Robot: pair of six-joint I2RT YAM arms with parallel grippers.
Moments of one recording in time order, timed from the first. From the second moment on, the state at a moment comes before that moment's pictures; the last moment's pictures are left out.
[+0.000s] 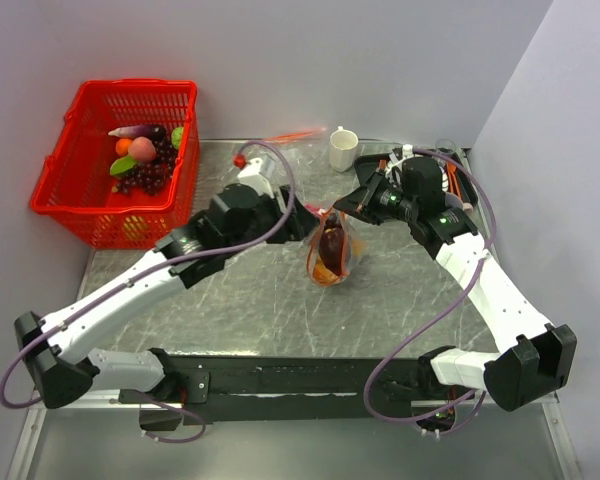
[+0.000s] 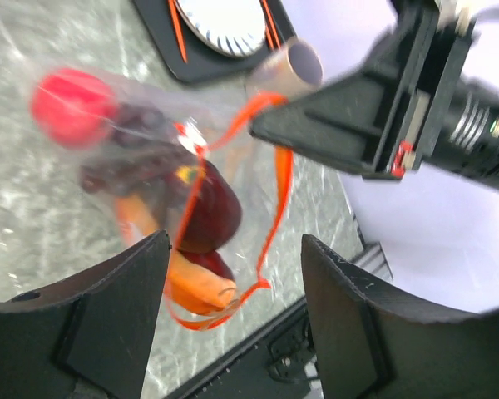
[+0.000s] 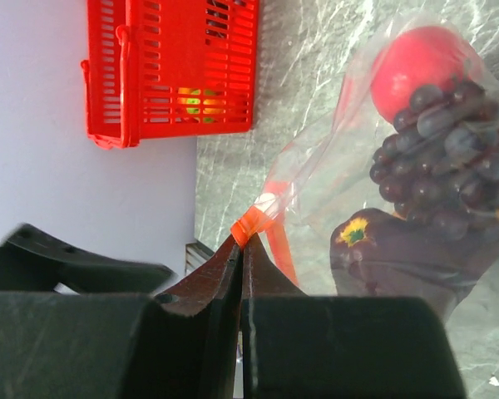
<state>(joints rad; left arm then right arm) -0.88 1.24 1.26 -0.34 -0.12 -0.75 0.34 1.23 1.17 -0.39 -0.41 0.91</state>
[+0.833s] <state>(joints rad) -0.81 1.48 1.23 -0.26 0.03 -0.71 0.34 1.23 1.17 -0.41 -0.45 0.86</state>
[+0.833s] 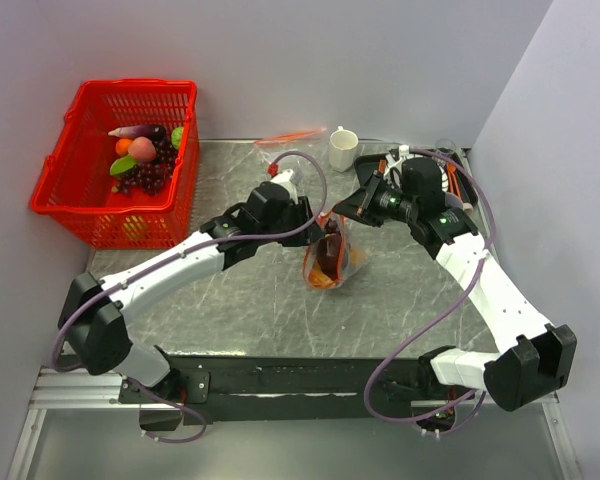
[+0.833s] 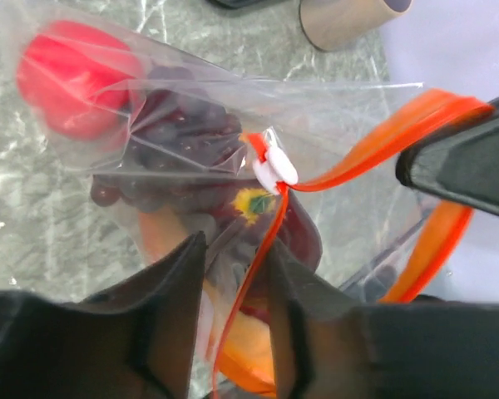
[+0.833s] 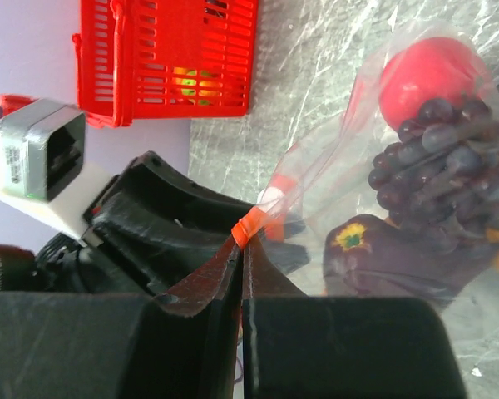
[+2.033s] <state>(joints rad) -0.68 1.44 1.30 -0.37 0.03 -0.66 0.50 1.02 1.04 -0.55 -0.27 0.58</state>
